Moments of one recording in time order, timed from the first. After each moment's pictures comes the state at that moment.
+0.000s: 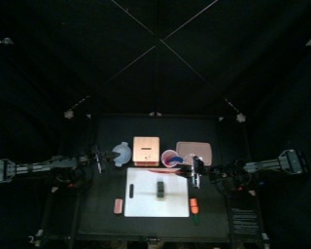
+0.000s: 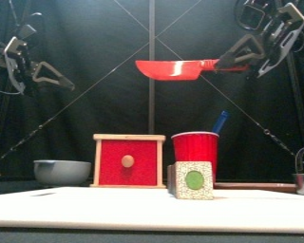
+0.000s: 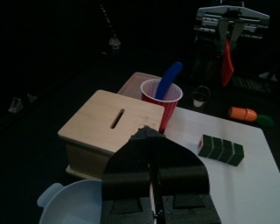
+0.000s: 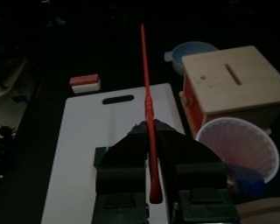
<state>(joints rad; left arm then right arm) 0.26 -0.88 1.32 -0.12 -0.33 0.00 0.08 -0.62 1.07 -2.58 0.16 2.71</state>
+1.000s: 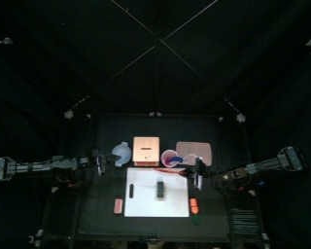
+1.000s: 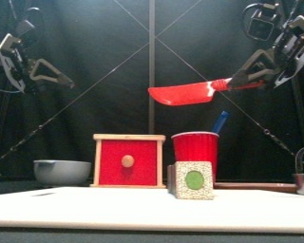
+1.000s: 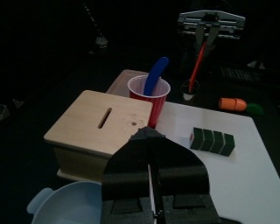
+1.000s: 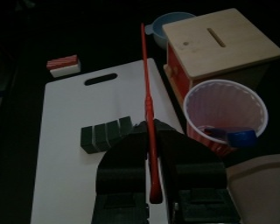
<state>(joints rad) 0.21 -0.88 1.32 -0.08 -0.33 0.00 0.18 -0.63 1.13 -1.90 0.29 2.14</state>
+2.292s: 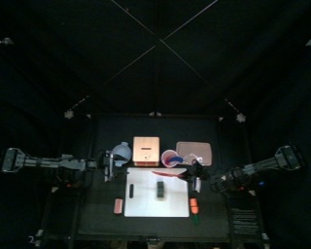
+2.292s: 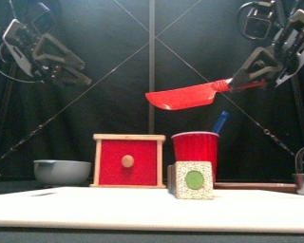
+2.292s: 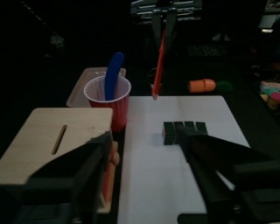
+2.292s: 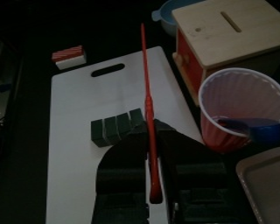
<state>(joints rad) 0.06 -0.67 1.18 0.04 -0.32 0.00 0.23 -0.58 1.08 -1.73 0.29 2.03</state>
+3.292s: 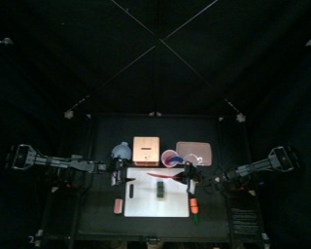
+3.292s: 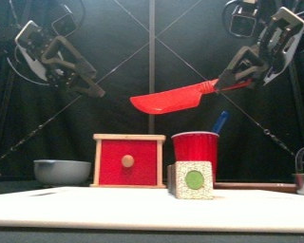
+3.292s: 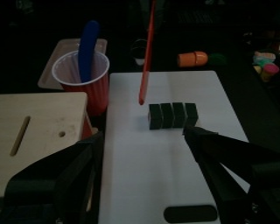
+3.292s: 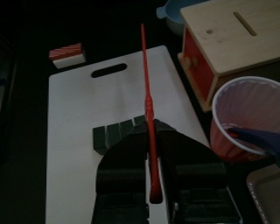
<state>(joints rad) -0.01 -0.48 1.06 0.03 -0.26 0.00 0.24 -0.46 1.00 -1.73 0.30 2.03</state>
